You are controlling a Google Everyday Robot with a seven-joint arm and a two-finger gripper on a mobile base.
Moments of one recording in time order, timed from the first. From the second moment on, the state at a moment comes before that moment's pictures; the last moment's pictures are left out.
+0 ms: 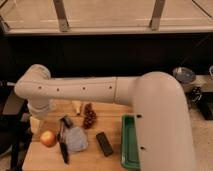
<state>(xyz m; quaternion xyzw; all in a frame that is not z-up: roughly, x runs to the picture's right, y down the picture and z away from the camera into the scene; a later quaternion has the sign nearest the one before) -0.288 0.147 0.682 0.01 -0.36 -0.91 0.20</state>
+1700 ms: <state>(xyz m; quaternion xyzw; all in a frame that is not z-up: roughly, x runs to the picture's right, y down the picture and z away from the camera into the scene) -0.314 0.264 0.756 0.02 -0.40 -0.90 0.17</state>
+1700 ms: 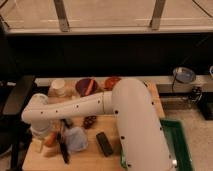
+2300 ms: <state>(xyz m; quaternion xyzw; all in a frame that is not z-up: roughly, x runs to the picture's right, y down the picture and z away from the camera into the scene) -0.297 0.216 0.729 0.04 -0.39 -0.89 0.24</state>
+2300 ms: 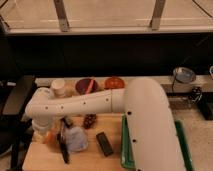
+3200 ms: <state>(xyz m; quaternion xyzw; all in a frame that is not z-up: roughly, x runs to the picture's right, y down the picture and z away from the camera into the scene) -0.094 0.099 0.689 0.03 -0.35 -0.81 0.47</state>
